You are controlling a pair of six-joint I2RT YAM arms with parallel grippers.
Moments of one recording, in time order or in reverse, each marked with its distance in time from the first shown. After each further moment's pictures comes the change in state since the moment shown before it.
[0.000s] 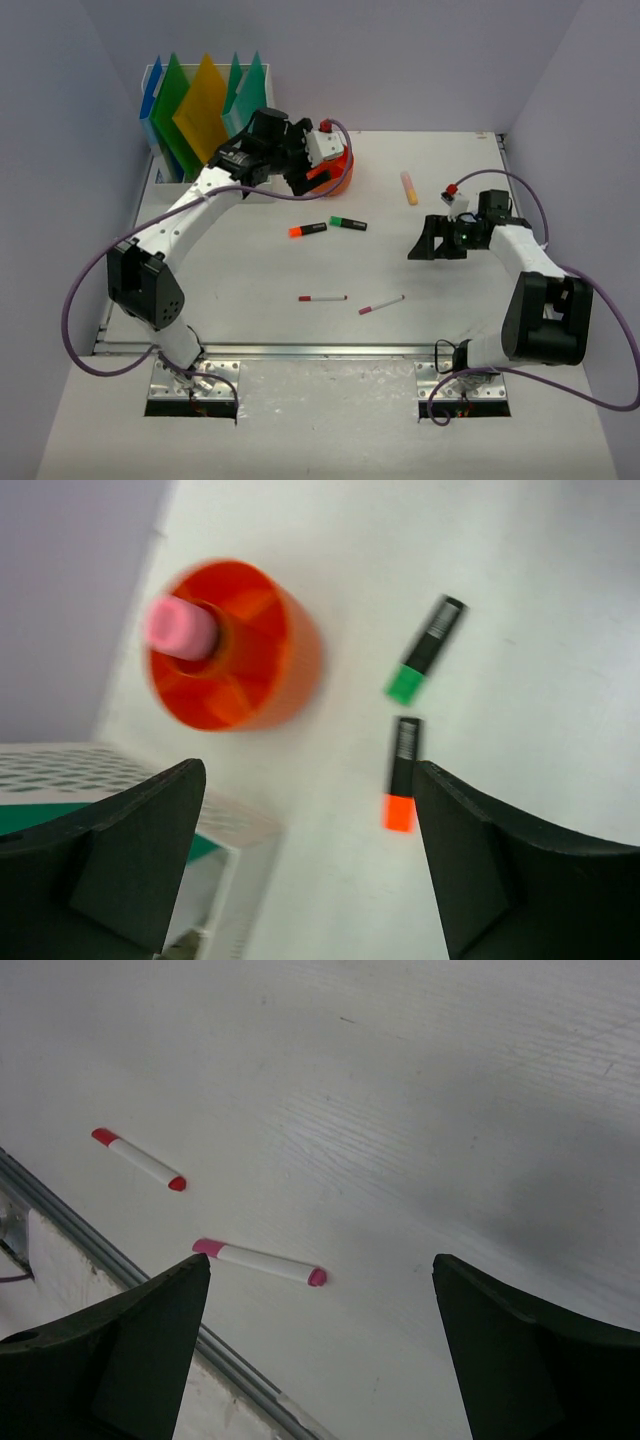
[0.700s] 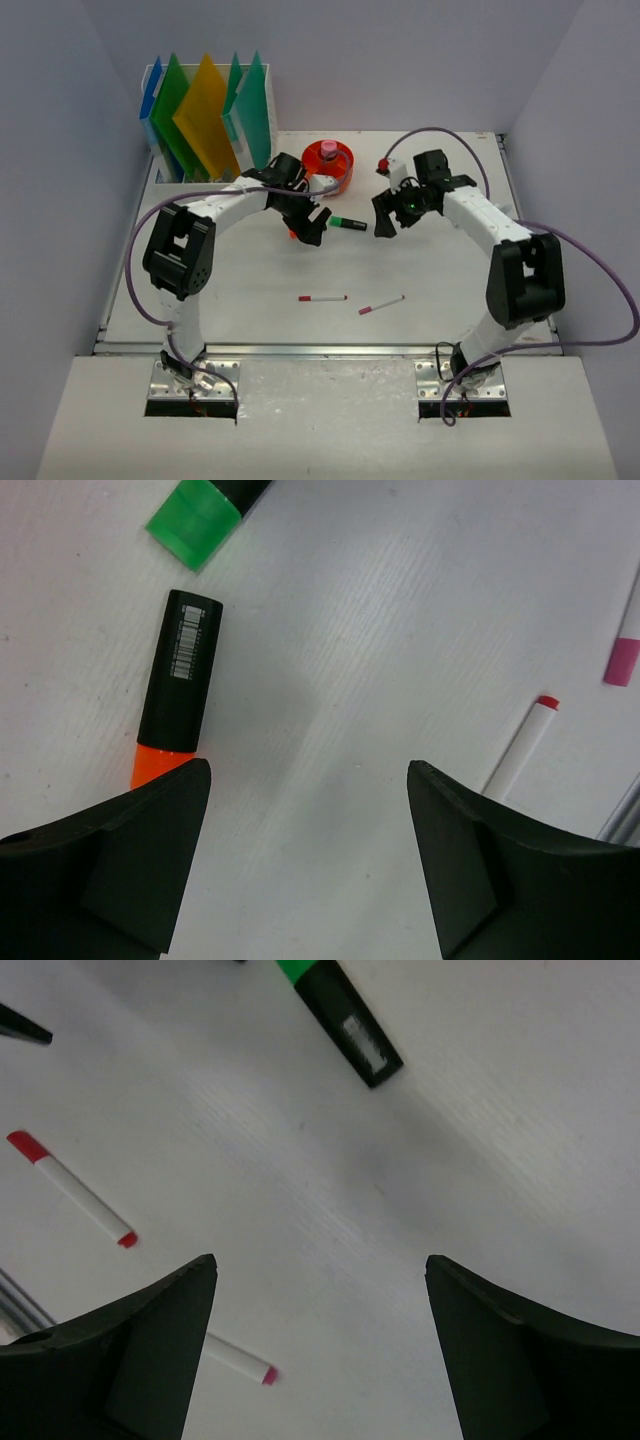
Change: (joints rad) left arm 0.025 0.277 -0.144 -0.102 0.146 -0.335; right arm 0.346 0.202 0.330 -0.017 0.256 -0.145
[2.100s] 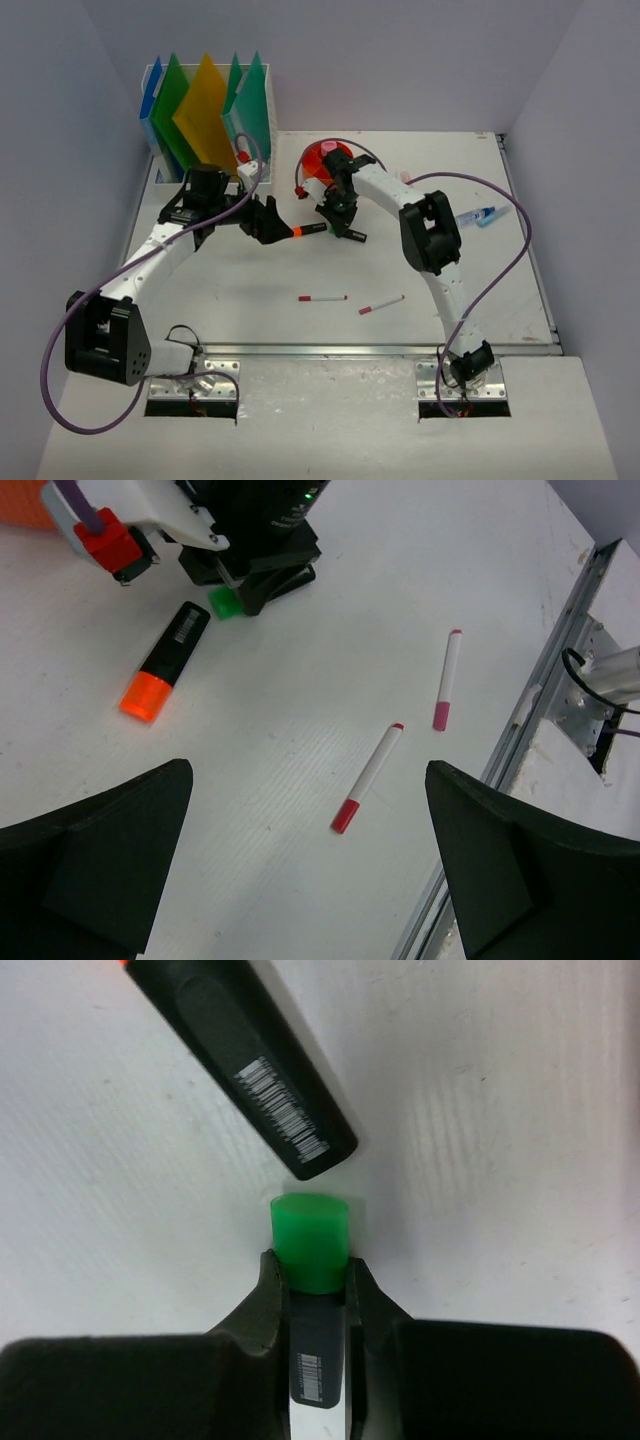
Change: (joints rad) left arm 0.265 -0.644 -0.521 0.339 0.318 -0.334; right arm 0.335 0.784 0.850 -0.362 0.231 -0.356
